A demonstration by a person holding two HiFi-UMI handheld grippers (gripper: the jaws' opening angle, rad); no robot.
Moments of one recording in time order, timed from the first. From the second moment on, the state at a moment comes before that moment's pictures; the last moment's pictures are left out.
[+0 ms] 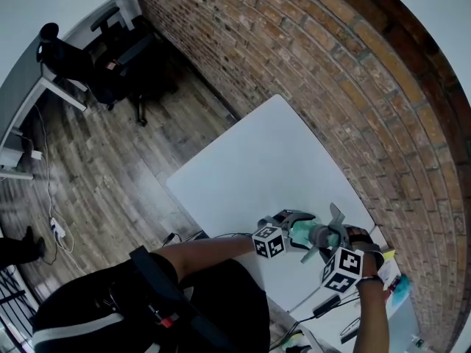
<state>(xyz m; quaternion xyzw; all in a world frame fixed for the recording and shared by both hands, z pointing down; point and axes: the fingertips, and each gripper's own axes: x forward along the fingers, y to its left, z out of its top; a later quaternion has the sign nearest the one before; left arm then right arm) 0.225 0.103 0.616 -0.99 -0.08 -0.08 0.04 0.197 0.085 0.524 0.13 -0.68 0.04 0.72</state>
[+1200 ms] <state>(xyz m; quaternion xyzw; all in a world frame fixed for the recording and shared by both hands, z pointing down) 0.225 0.103 0.615 -0.99 -0.08 -0.07 0.04 0.207 0.077 0.517 0.44 -0.65 0.32 0.53</state>
